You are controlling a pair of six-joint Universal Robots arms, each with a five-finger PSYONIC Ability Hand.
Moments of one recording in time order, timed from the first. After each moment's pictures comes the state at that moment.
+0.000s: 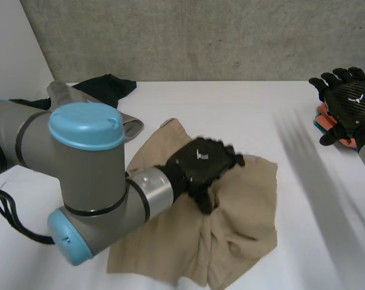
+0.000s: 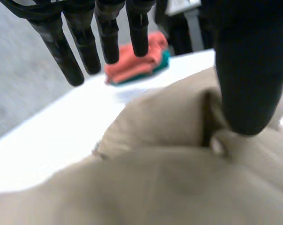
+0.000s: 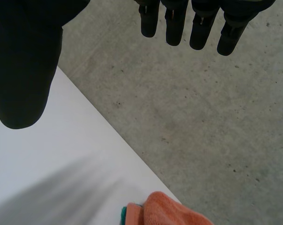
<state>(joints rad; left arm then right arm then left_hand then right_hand) 4.00 -2.07 -1.32 3.05 -1.20 3.41 1.60 -1.41 1.83 -0.51 1.23 2.69 0.32 0.35 0.35 0.34 0.17 0.23 0.22 0.22 0.22 0.05</state>
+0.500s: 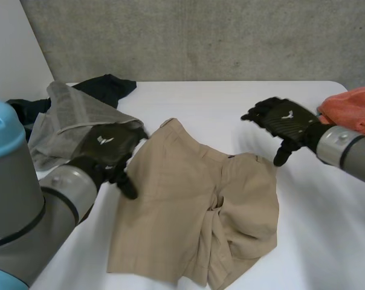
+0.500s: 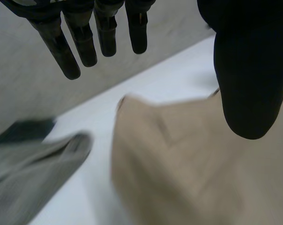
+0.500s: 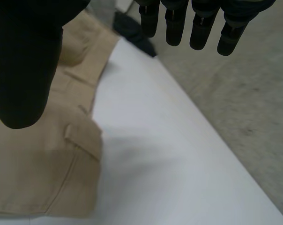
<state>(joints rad) 4.15 -1.71 -1.66 3.06 -1.67 3.27 1.70 -1.02 1.30 0.06 0.89 2.45 0.28 0.28 0.27 0.27 0.08 0.23 0.22 0.22 0.22 0.05</state>
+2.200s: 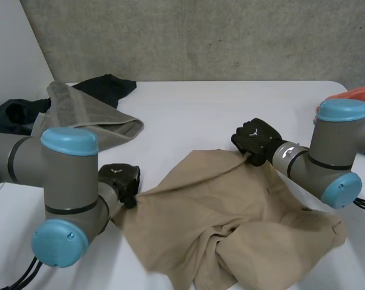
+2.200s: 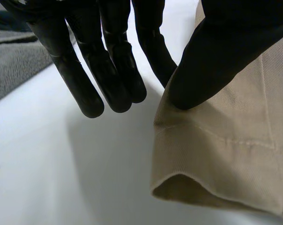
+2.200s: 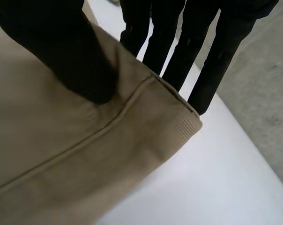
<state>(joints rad) 4.18 -2.14 -1.48 3.06 -1.71 3.21 1.88 -0.78 1.14 -0.04 1.14 2.44 1.15 1.19 1.18 1.19 0.98 1.12 1.17 1.17 1.17 0.98</state>
